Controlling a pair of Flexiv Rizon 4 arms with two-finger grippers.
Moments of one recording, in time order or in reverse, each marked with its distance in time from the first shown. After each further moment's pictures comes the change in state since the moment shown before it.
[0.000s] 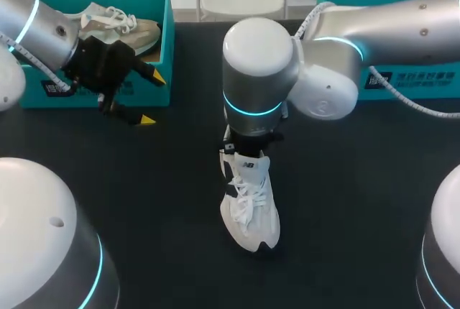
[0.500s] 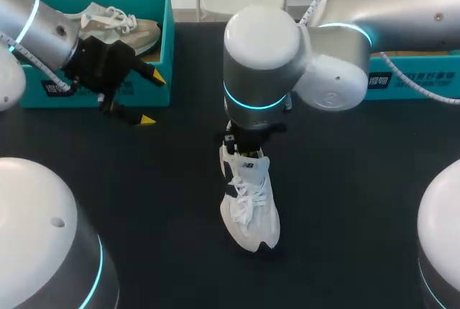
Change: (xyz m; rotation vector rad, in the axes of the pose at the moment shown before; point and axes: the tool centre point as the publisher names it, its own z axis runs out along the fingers) left arm 0.000 0.000 0.000 0.000 0.000 0.000; right arm 0.000 0.001 -0.042 -0.057 -0.010 0.015
